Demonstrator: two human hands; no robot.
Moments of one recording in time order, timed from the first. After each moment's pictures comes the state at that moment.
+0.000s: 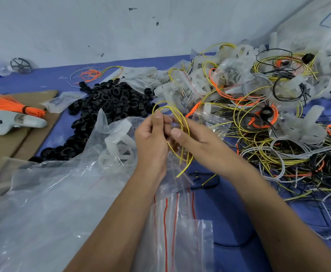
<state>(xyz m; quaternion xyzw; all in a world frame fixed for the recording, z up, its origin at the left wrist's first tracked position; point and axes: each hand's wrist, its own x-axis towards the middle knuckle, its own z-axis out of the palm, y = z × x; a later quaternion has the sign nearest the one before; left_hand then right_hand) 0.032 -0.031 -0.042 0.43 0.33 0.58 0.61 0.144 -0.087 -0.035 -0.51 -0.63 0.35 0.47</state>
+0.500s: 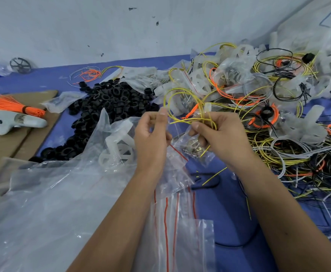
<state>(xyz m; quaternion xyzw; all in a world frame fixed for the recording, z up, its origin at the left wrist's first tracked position) 0.026 -0.027 -0.046 0.50 0.39 0.57 0.52 0.169 -0.087 -0.031 -0.61 -0.50 0.27 0.56</state>
